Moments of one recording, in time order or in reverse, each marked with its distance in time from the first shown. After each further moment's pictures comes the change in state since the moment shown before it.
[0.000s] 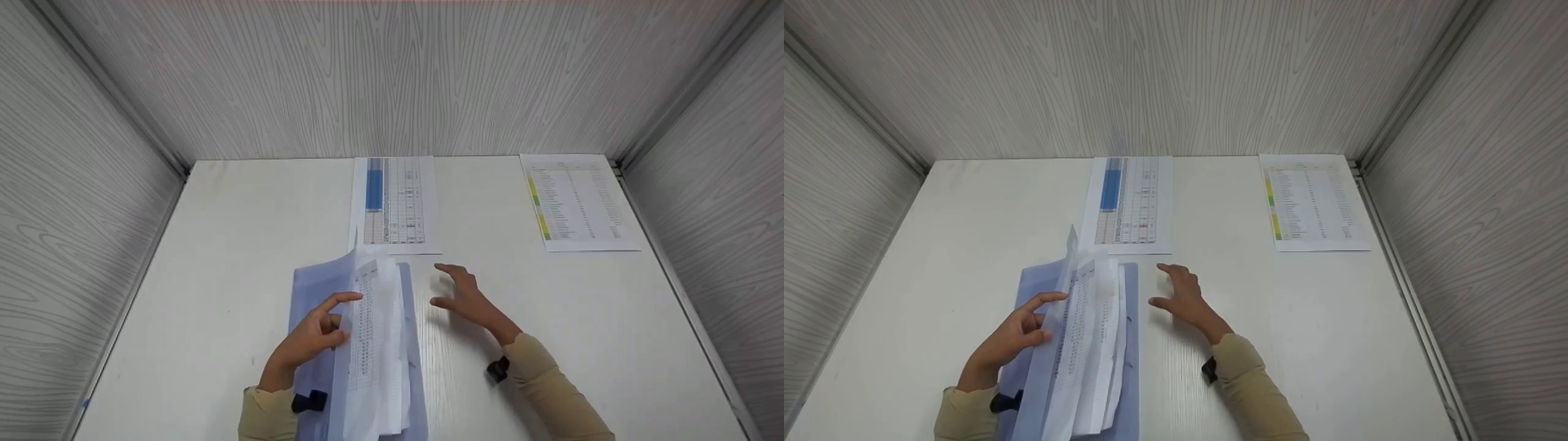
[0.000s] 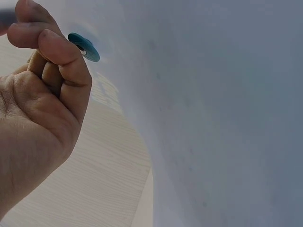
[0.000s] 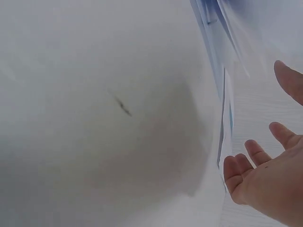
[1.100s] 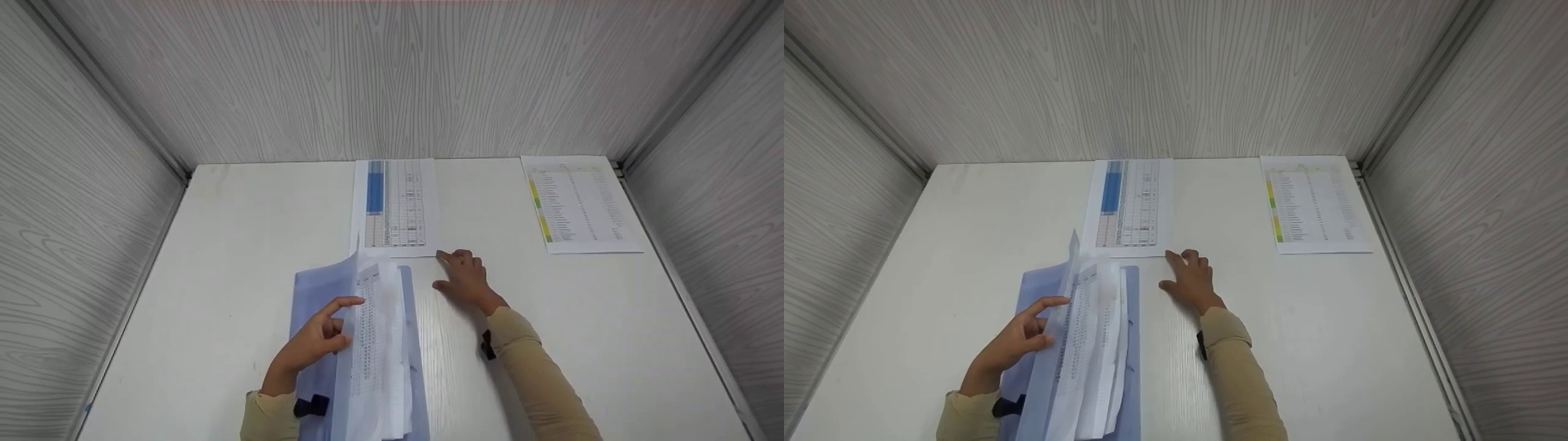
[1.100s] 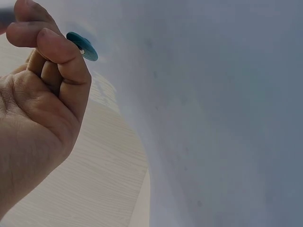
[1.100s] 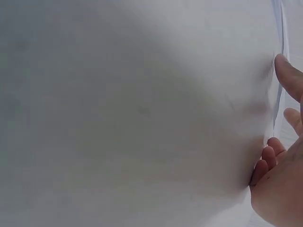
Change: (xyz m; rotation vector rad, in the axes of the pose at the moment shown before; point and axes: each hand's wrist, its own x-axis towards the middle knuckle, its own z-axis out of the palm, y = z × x) left_hand 0.002 -0.003 0.000 -0.035 -0.012 -0.005; right_hand 0.054 0.025 -0.007 -0.436 0.041 0.147
